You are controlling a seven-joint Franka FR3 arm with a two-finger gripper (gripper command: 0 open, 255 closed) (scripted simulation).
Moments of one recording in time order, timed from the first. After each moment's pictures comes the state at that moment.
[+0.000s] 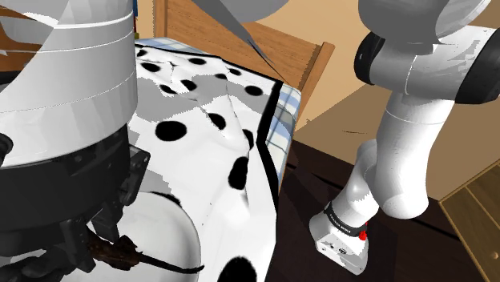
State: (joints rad) arm 0.52 0.35 0.80 -1.41 -0.30 1.66 0.92
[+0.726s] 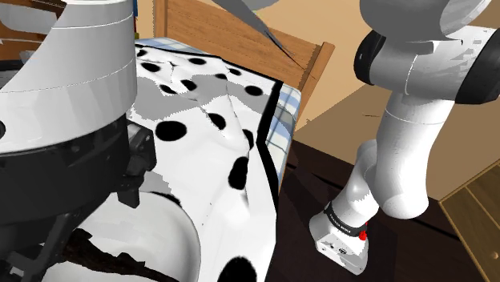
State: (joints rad) arm 0.52 0.35 0.80 -1.39 -0.30 1.64 0.92
